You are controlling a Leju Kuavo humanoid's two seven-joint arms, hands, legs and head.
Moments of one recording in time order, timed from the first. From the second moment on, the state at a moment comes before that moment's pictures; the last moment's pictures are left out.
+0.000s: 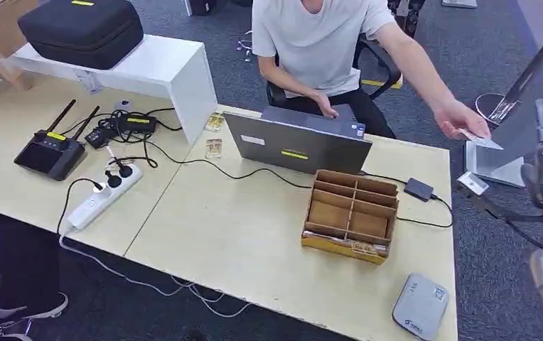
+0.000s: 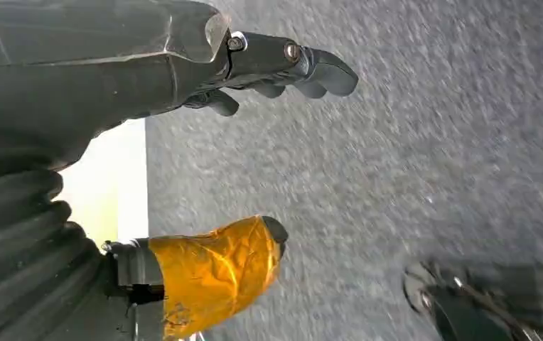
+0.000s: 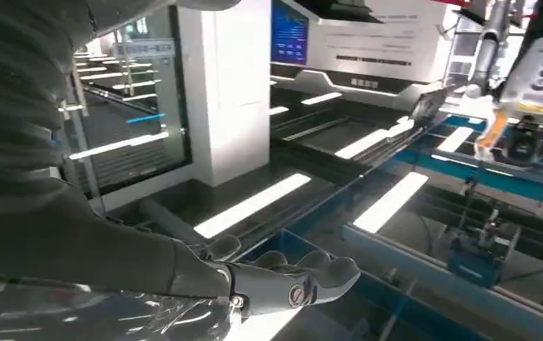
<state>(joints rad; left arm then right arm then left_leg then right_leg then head) -0.07 -0.17 0.90 -0.22 -1.08 0.23 0.07 -0.79 -0.20 0.32 -0.92 1.54 -0.55 -0.01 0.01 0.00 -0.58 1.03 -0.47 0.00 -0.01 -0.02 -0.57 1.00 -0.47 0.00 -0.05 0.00</state>
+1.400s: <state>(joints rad) -0.07 -0.17 0.92 -0.22 -1.08 0.12 0.00 -0.75 -0.14 0.44 -1.05 1.34 -0.44 -0.05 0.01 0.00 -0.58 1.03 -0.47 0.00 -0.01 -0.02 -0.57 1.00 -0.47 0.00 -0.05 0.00</state>
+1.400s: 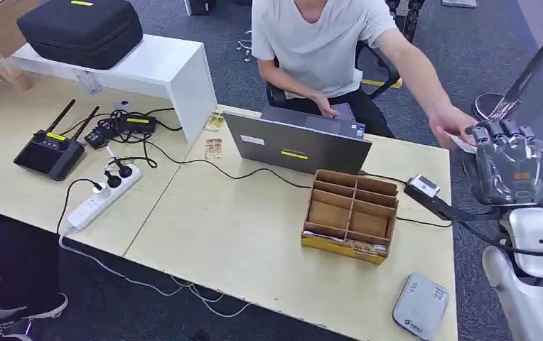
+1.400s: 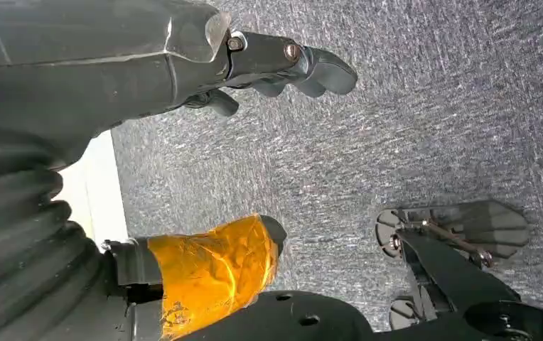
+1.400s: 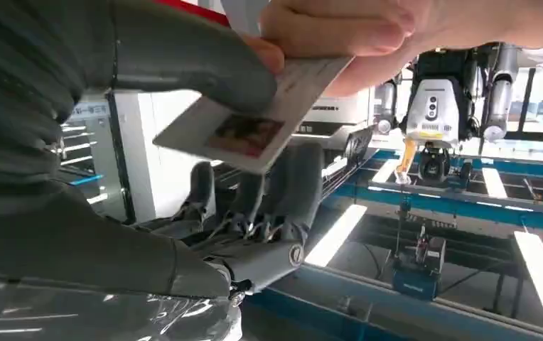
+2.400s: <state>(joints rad) -0.07 -0.16 0.94 -0.22 -1.06 0.08 0.00 -0.74 -0.14 0.44 -1.06 1.31 -0.43 -0.06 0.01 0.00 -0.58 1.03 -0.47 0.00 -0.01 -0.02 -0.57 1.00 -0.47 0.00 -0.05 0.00</state>
